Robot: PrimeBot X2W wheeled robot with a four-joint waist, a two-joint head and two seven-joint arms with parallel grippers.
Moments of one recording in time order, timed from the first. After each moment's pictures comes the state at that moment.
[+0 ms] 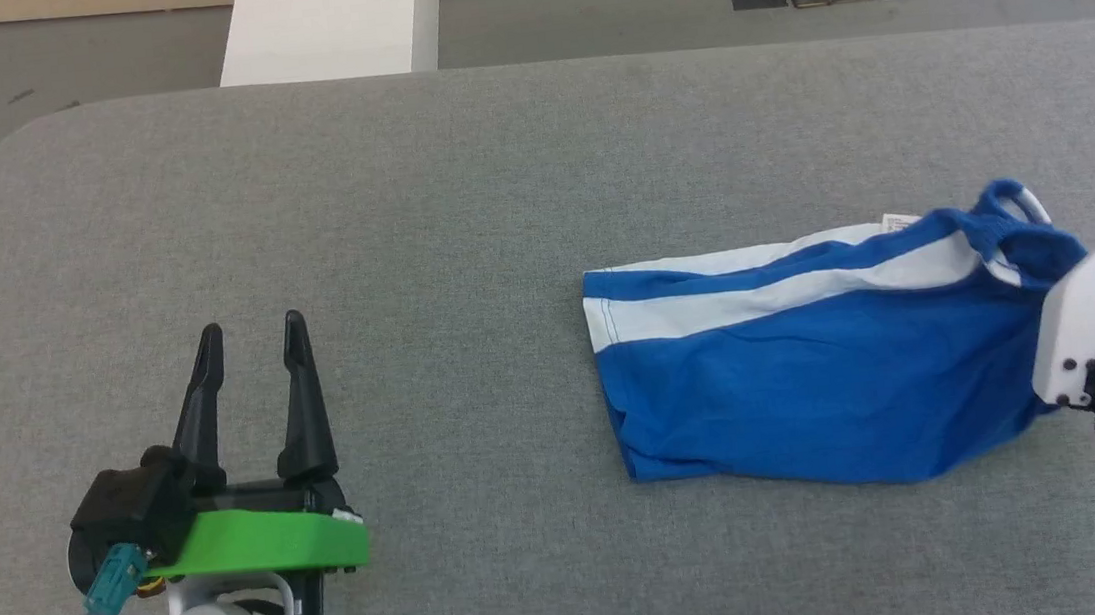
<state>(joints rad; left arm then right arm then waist) -0.11 0.05 0.01 -0.01 -0.26 -0.12 -0.26 -0.39 -0.05 -0.37 0.19 -0.06 0.13 0.81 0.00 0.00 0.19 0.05</state>
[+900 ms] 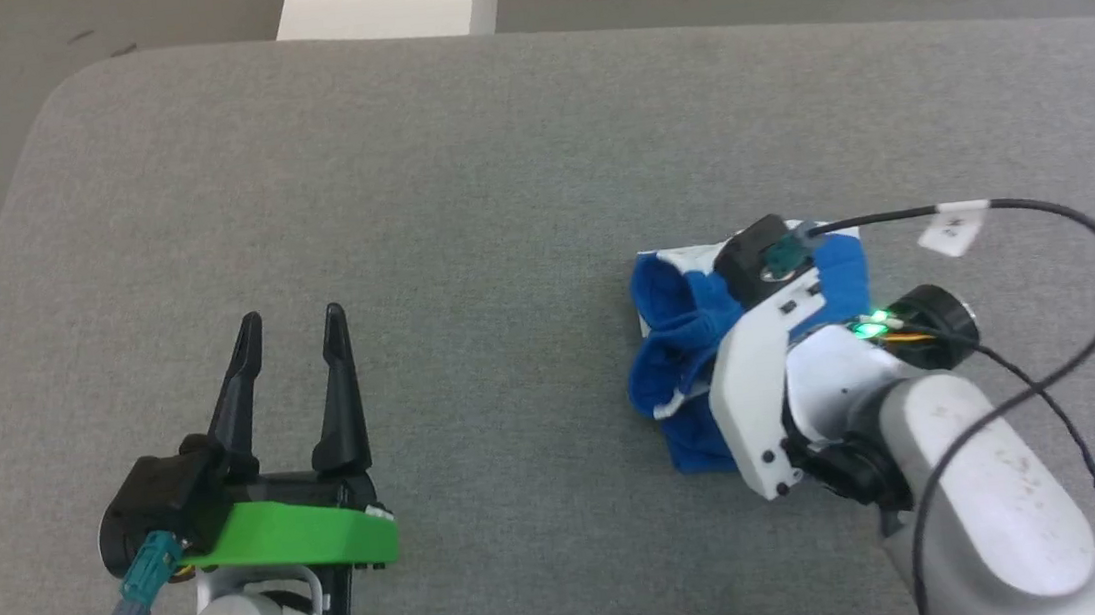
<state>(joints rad) -0.12 0.05 -0.04 0.00 -0.25 -0.12 -0.26 -0.41 -0.05 0.31 0.14 0.18 0.13 0.84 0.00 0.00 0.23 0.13</state>
